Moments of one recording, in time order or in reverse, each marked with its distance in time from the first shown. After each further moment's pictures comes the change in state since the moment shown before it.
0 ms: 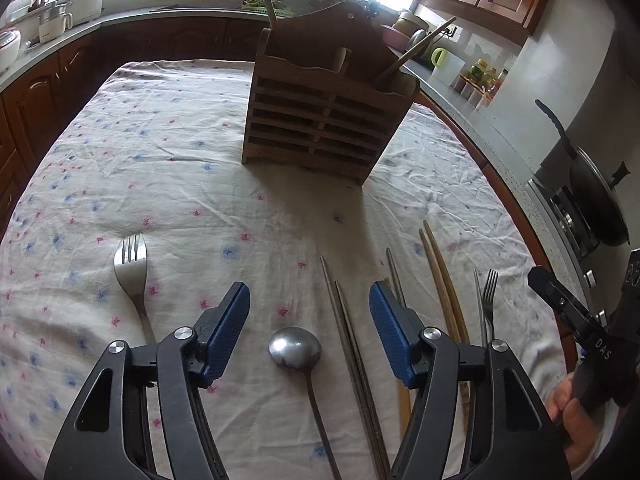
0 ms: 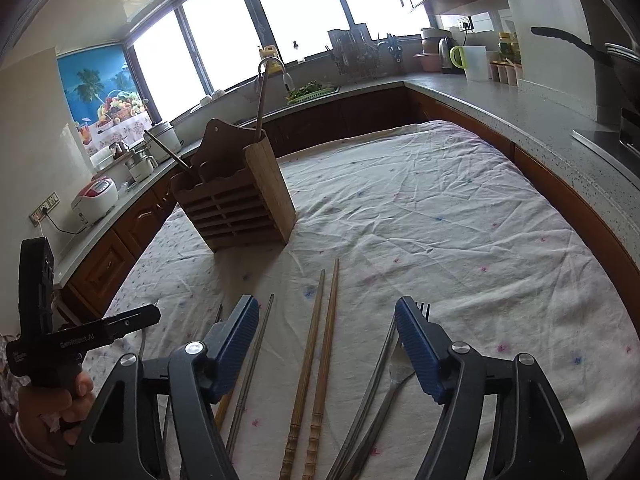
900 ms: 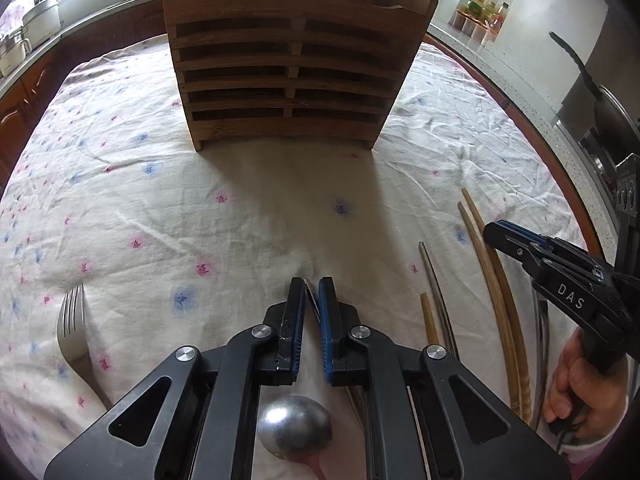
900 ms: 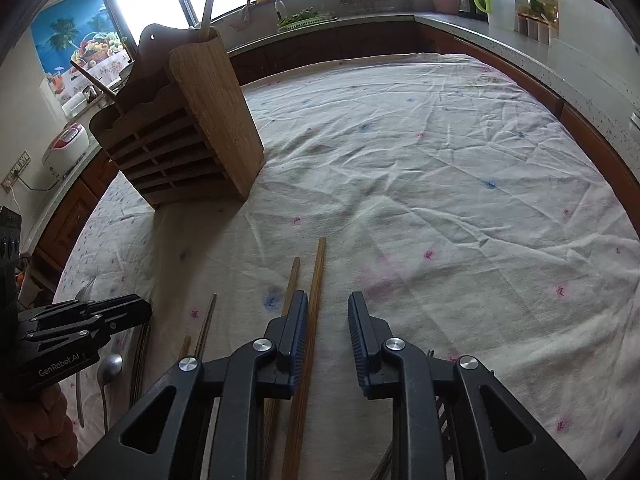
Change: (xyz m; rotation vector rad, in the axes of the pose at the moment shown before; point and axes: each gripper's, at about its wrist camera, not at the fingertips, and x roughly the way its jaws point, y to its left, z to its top) left arm 0.074 -0.015 0.023 0.155 0.157 0.061; right arm 0.116 -0.011 0.012 -0.053 0.255 -0.069
